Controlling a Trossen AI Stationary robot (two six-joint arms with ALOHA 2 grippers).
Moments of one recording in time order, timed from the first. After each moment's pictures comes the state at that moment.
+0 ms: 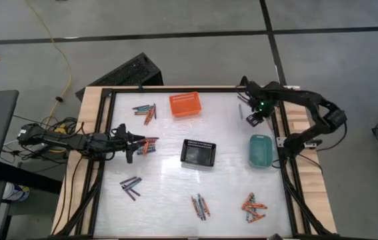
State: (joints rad) left arm -0.15 0.26 0.02 0.05 -0.45 -0.34; right arm -0.92 1.47 0.84 -1.03 0.14 0.05
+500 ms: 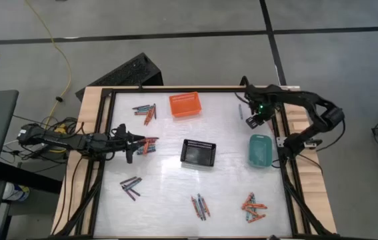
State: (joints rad) left arm -0.15 0.26 0.02 0.05 -0.45 -0.34; right arm -0.90 1.51 0.80 -0.99 0.17 0.14
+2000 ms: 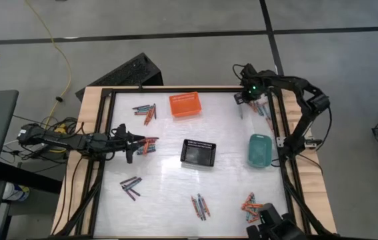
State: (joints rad) left arm -0.15 0.26 0.02 0.05 -0.45 -0.34; right arm -1.05 1.75 1.08 -0.70 0.05 0.20
